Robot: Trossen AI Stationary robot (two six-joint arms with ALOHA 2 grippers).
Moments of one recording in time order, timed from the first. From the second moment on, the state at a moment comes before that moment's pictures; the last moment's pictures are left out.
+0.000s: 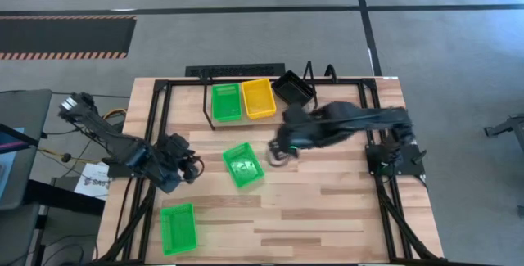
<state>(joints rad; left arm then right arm) -0.62 1.00 0.84 -1.09 -0.68 -1.36 0.21 1.88 2.27 -1.56 0.37 1.15</state>
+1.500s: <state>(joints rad) -0.28 1.57 1.06 -0.79 -0.25 -1.79 0.40 1.59 2.26 -1.57 0.62 0.50</state>
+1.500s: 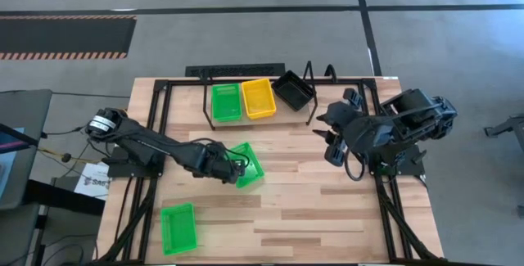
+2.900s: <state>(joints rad) -0.24 1.75 1.08 -0.94 -0.16 -1.56 0.34 1.59 2.26 -1.57 0.63 0.38</state>
